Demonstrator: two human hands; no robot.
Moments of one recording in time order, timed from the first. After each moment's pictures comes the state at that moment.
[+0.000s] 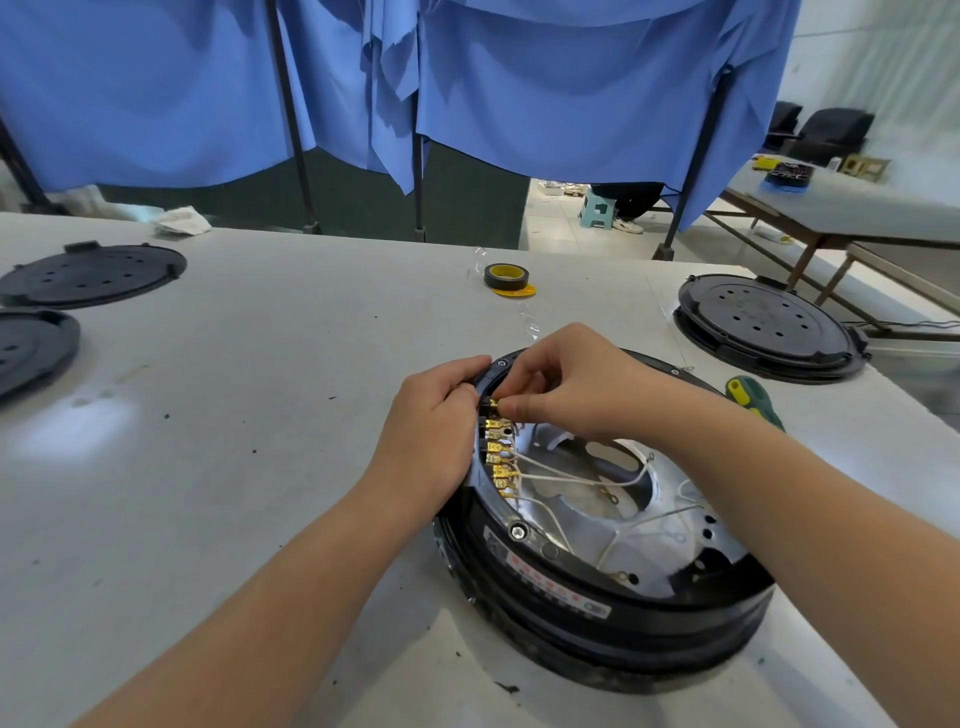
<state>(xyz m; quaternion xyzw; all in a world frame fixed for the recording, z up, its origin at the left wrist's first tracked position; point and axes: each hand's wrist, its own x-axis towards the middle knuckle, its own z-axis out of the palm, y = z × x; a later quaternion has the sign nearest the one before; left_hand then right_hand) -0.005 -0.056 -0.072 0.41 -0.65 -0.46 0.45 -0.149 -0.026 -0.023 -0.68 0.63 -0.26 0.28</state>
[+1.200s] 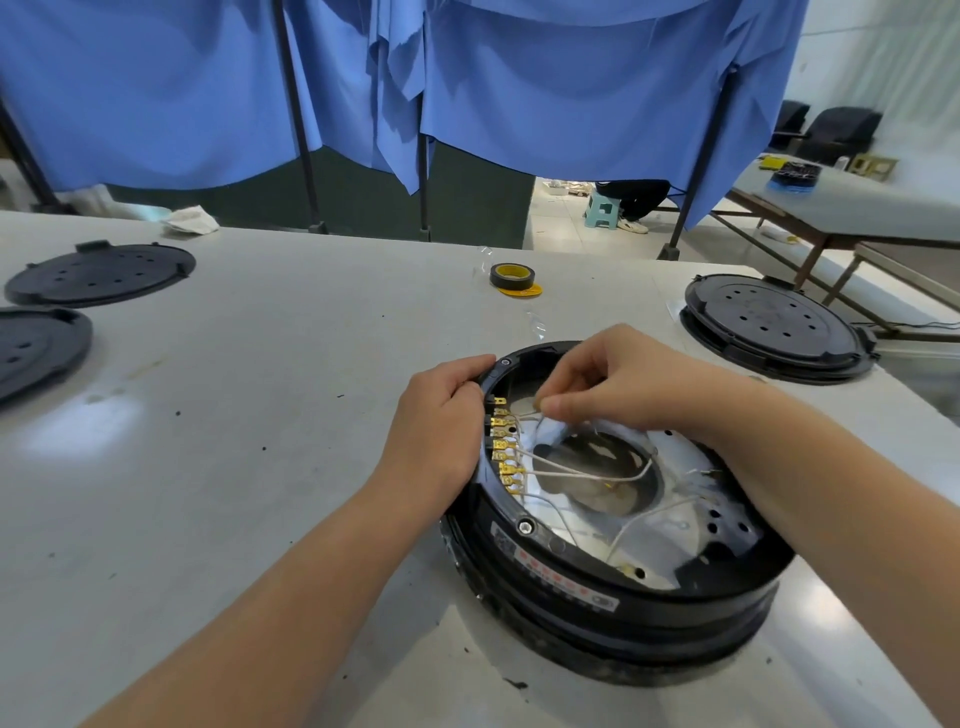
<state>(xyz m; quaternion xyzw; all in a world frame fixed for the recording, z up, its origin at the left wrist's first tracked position) -0.008 -0.056 -0.073 0.43 -0.64 -0.44 0.45 -0.170 -0.019 -0.017 -0.65 0.66 -0.24 0.29</state>
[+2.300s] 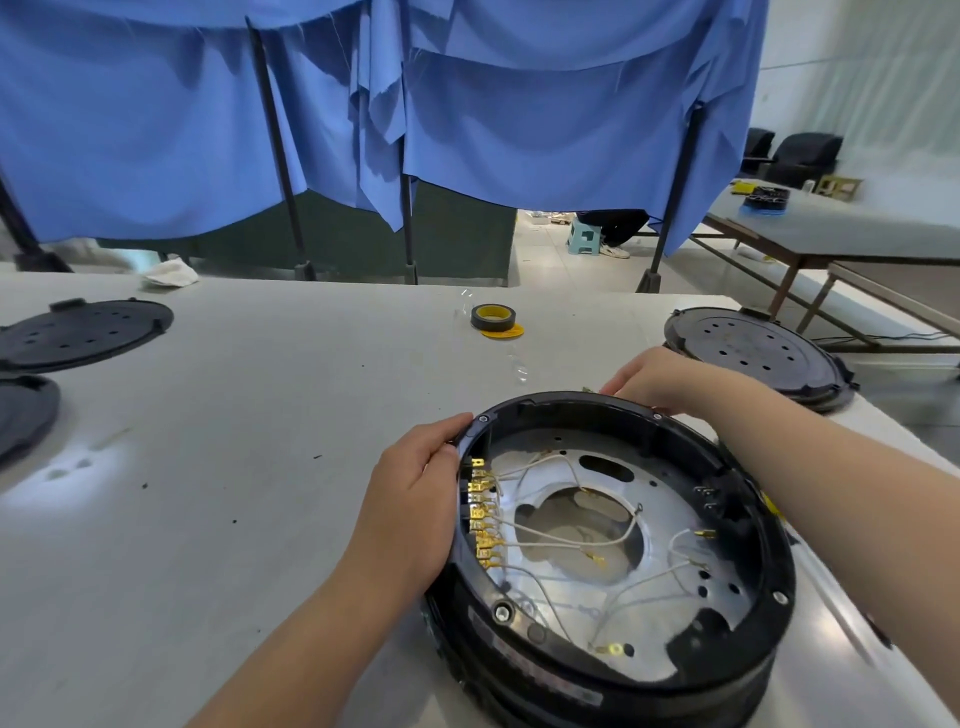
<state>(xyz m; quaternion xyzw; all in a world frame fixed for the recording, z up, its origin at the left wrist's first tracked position) -0.004 -0.052 -0.076 0.43 -0.64 -0.46 0.44 -0.286 -0.093 -0.046 -0.44 0.83 -0.21 0.27</state>
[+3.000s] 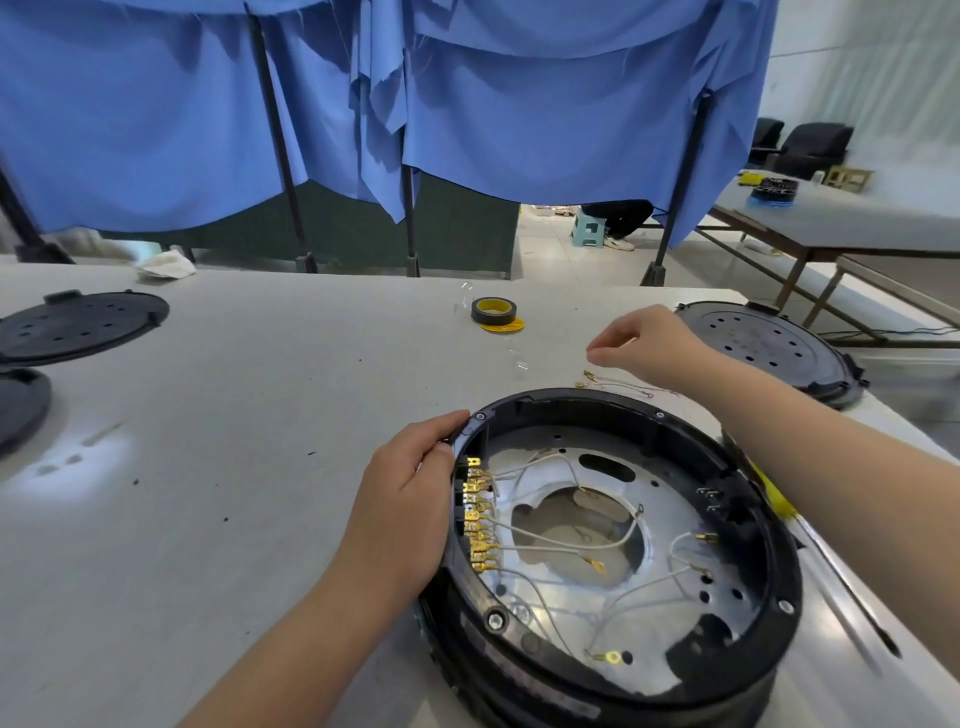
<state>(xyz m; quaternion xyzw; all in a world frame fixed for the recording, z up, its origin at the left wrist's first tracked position) -0.004 -0.050 -0.074 0.44 -0.63 -0.46 0.44 -0.278 -0.096 -0.032 -0.57 0.74 -0.31 0.15</state>
